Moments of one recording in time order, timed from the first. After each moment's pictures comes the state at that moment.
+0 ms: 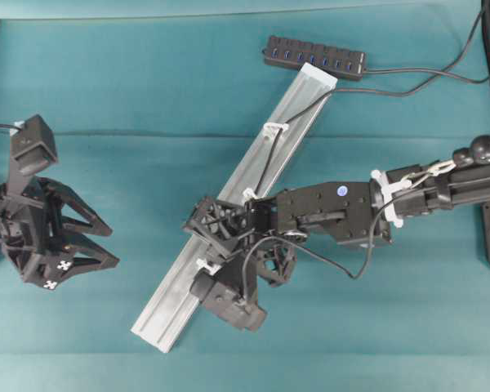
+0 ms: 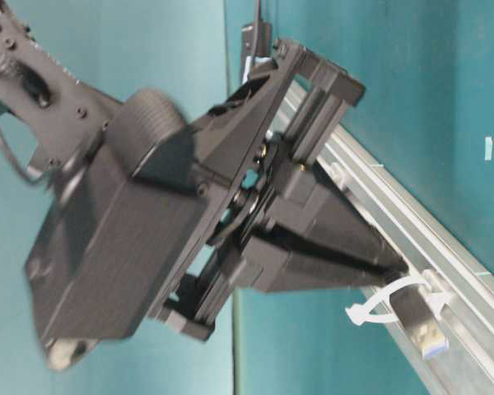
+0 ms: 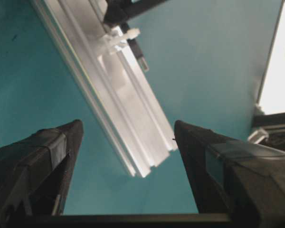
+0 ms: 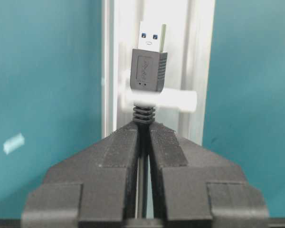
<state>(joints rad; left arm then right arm) -0.14 -0.66 1.05 0.02 0.17 -0.79 0.07 0.35 0.21 0.13 0.49 -1.11</state>
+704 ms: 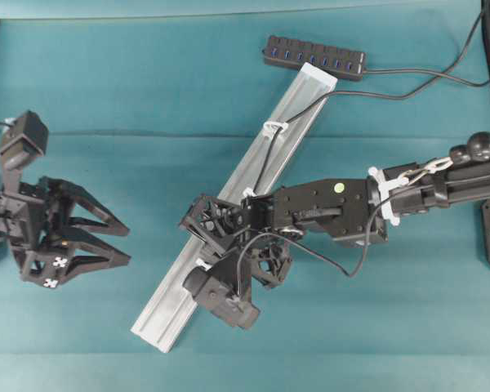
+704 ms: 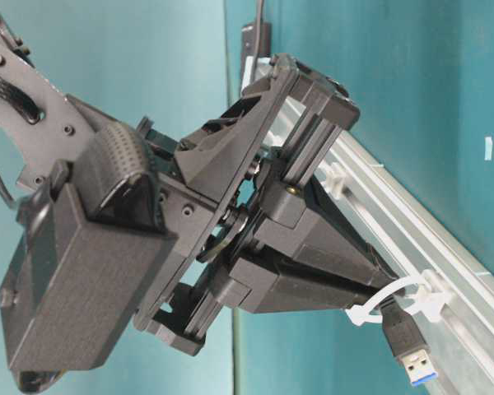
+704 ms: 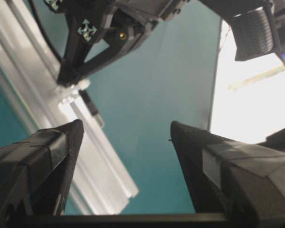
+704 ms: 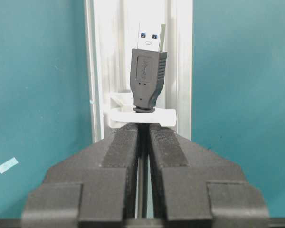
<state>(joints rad) -0.14 -0.59 1.11 0.02 -0.19 -0.80 0.06 0.35 0.19 0.17 0.49 -1.11</state>
